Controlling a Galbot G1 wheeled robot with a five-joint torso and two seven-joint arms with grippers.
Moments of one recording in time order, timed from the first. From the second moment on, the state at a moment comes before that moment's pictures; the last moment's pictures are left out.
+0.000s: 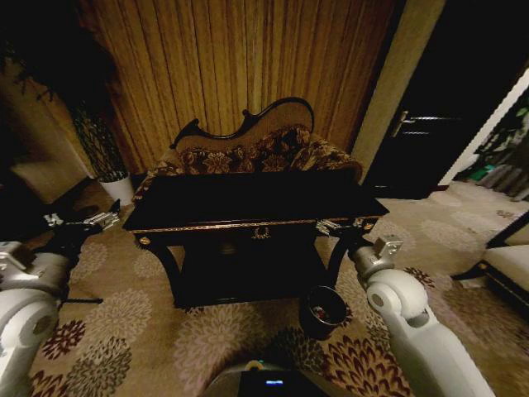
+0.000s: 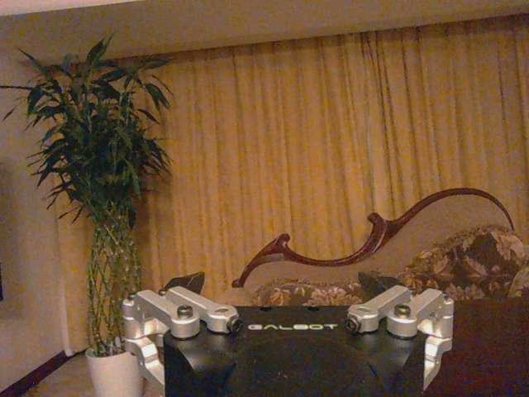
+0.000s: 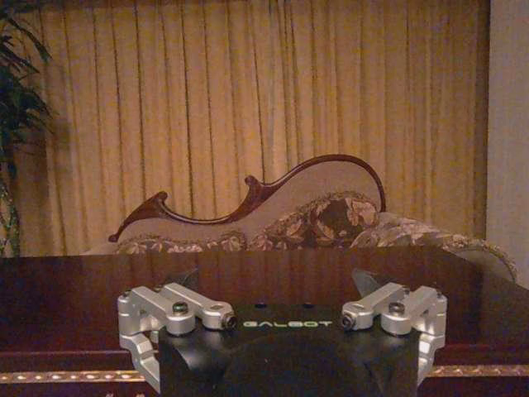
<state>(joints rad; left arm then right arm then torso) 1.59 -0.90 -1.18 -2.37 -0.82 0.42 -0.19 -1.30 1.06 0.58 2.28 0.61 -0.44 0.21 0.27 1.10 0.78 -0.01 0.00</state>
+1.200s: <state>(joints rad) 1.60 -0.90 -1.19 -2.38 -0.83 0.41 -0.18 -1.32 1.05 0.59 2.27 0.61 -0.43 0.22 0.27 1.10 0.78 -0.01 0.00</state>
